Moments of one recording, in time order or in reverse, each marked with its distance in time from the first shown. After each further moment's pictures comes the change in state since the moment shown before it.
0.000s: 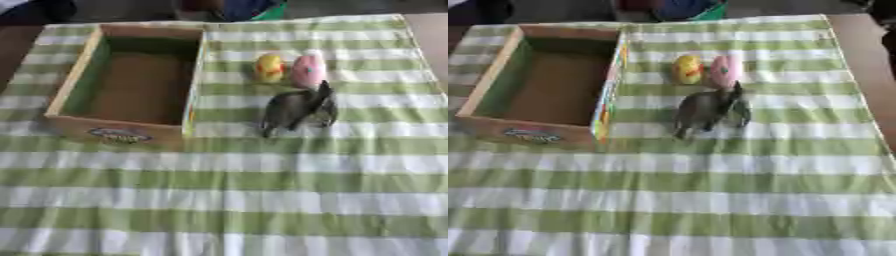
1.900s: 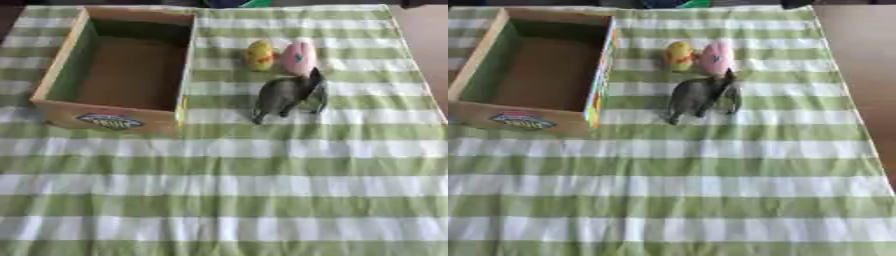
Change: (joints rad) left arm 0.000 0.020 -0.007 0.000 -0.001 0.013 -0.014; right arm -0.688 -0.086 0.275 0.598 0.854 -0.504 0.694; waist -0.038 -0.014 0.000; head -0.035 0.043
